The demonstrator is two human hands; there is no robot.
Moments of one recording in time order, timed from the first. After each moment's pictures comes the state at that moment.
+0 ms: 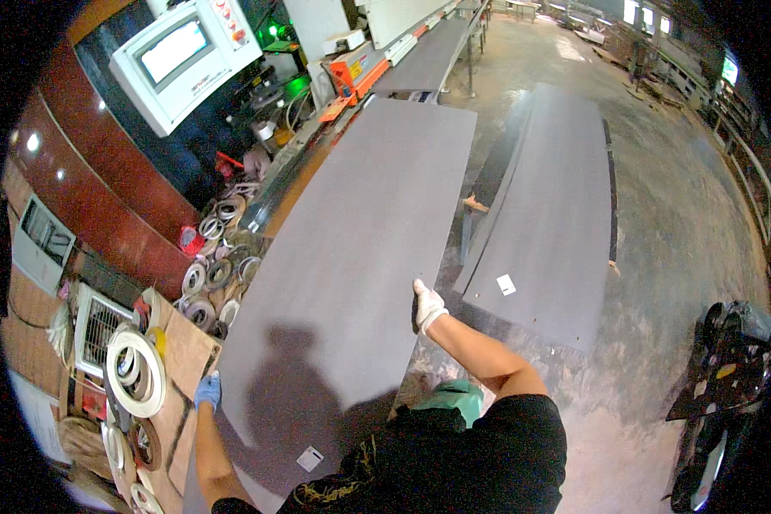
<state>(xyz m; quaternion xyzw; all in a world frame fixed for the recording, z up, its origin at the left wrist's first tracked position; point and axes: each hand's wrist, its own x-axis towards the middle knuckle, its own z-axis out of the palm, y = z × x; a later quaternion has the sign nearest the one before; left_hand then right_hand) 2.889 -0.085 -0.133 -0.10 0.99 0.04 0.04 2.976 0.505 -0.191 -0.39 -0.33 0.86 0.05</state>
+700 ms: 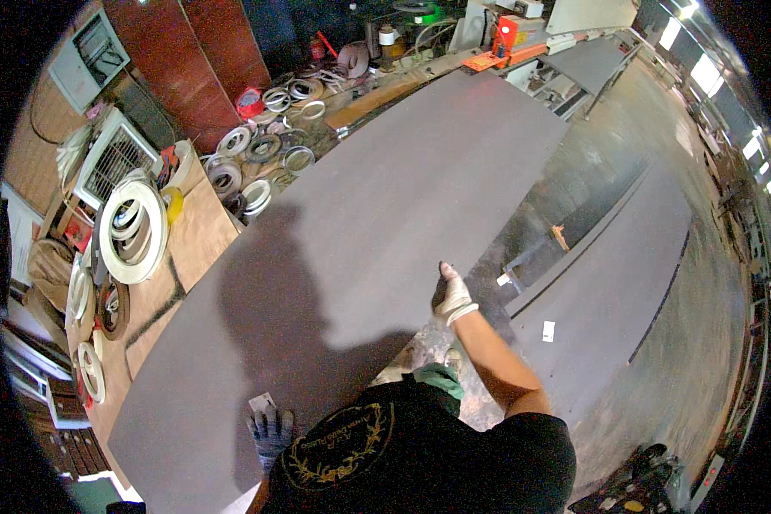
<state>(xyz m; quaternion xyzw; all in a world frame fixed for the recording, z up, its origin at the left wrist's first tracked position) 3.199 0.026 -0.178 0.12 0.99 -0.09 -0.09 2.876 0.439 -0.201 -0.32 -0.40 0.86 -0.06</state>
